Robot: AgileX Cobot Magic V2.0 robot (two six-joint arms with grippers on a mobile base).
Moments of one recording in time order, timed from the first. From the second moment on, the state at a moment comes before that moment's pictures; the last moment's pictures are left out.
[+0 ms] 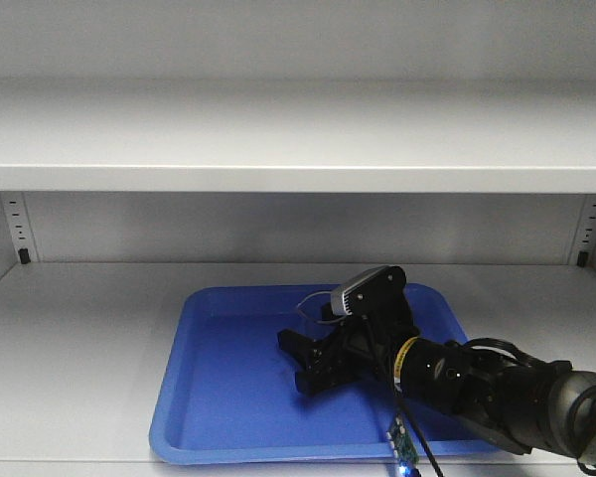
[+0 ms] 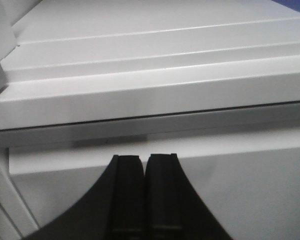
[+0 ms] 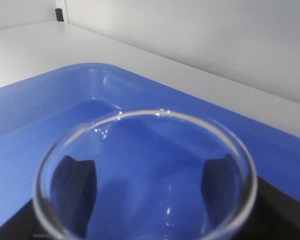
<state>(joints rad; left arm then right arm) -0.13 -0.02 0.03 0.17 0.36 -0.18 0.35 1.91 -1.17 -0.81 -0.58 0.62</state>
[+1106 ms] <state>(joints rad) -0.13 -0.02 0.03 0.17 0.36 -0.18 0.35 1.70 -1.17 -1.75 -0.42 1.55</state>
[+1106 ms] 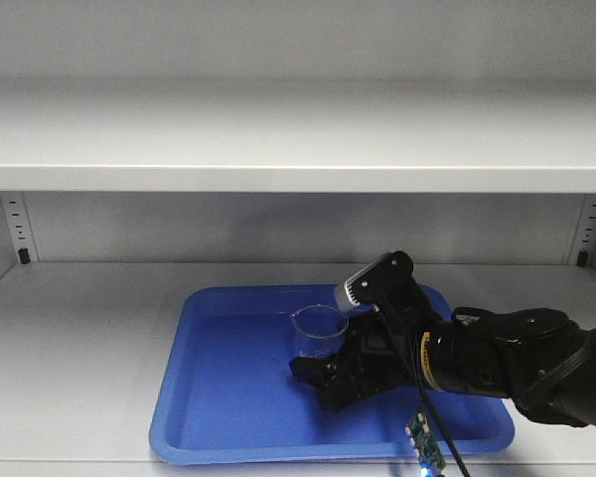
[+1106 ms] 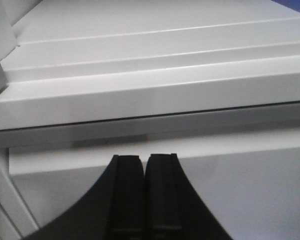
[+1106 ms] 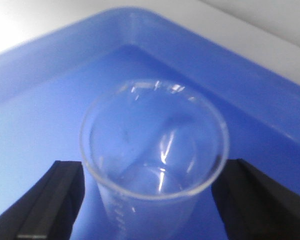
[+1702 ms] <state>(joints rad) -0.13 -0.02 0.03 0.17 0.36 -0.18 0.35 1.54 -1.17 -1.77 -0.39 1.65</state>
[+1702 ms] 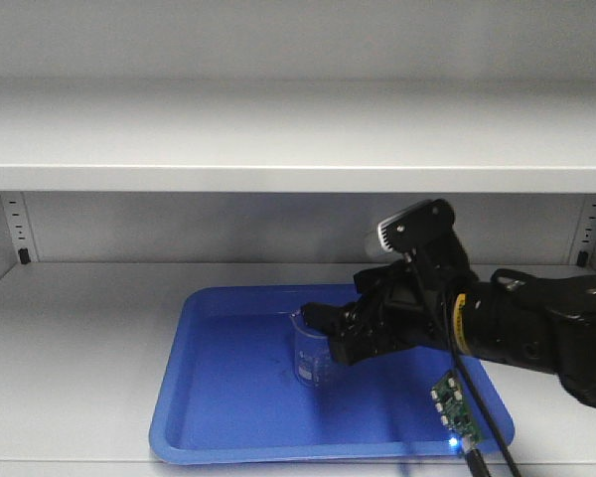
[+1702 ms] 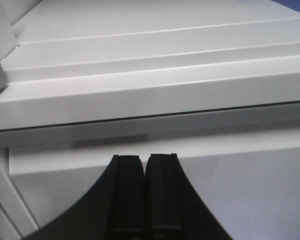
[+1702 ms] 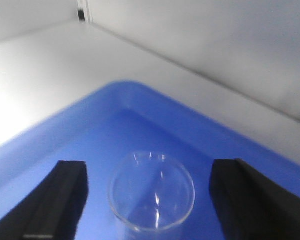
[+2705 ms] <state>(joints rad) -0.13 -0.02 0.03 0.17 0.36 -0.18 0.35 0.87 -0.72 -1.76 -0.22 1.75</state>
